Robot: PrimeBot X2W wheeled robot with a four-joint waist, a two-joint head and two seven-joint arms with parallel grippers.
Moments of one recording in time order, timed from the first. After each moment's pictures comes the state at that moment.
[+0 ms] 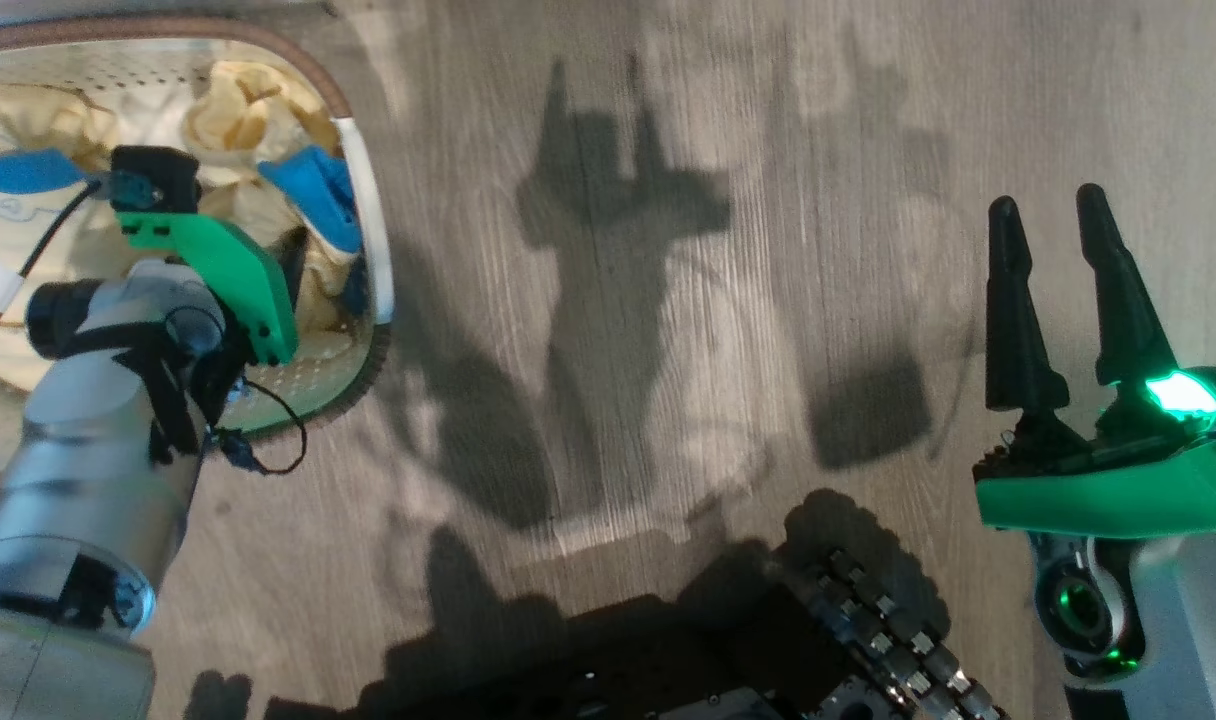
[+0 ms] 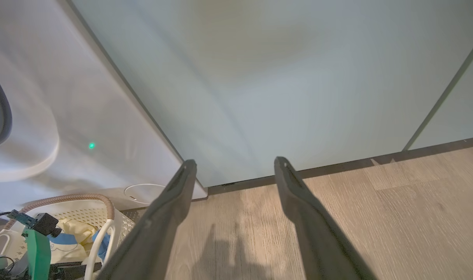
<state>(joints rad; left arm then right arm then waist) -0.93 0.27 -0.33 1.13 -0.49 -0.13 0.05 -0.26 -0.04 0.20 -0.12 0.39 0.13 -0.26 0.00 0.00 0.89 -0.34</state>
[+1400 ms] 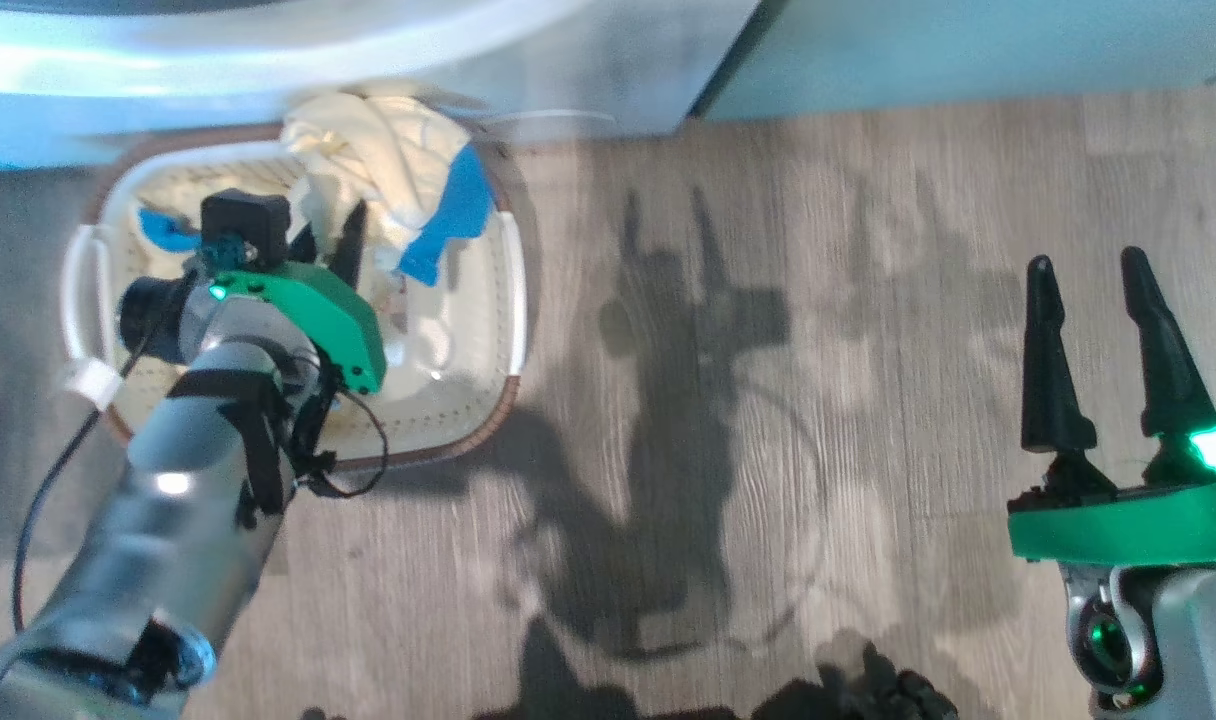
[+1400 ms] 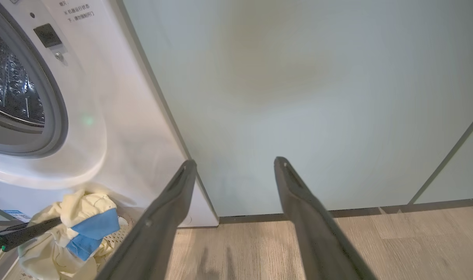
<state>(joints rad) -0.81 0.23 -0.41 0.94 -0.46 -0.02 -0.25 -0.18 -0.04 0.11 -0.07 0.26 0.13 -0.26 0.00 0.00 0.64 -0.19</state>
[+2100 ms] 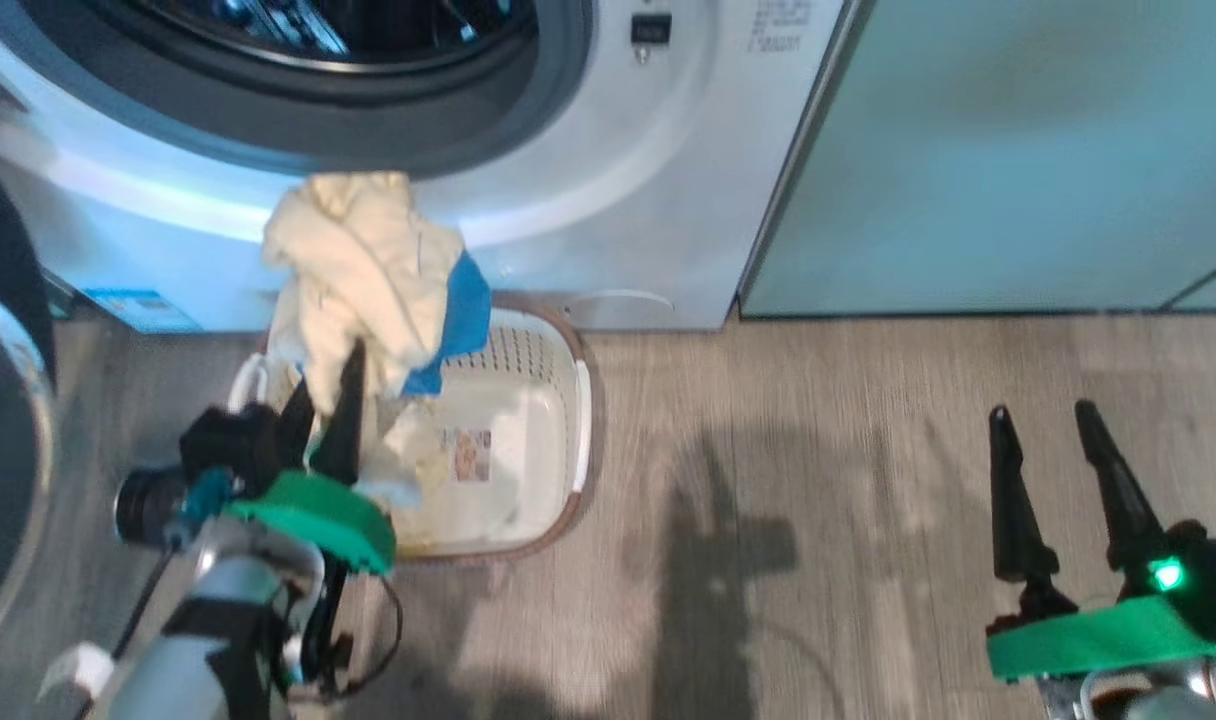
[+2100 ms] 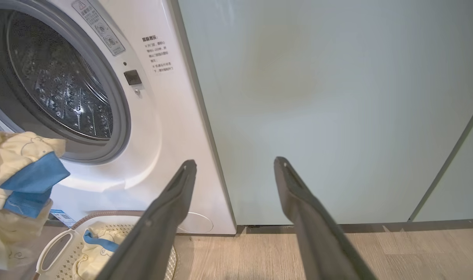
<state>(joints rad) -0.26 0.27 -0.23 0.24 -0.37 0.16 -0.25 -0.01 -0.04 0.10 -0.02 0.21 0.13 -0.26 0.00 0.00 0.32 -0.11</state>
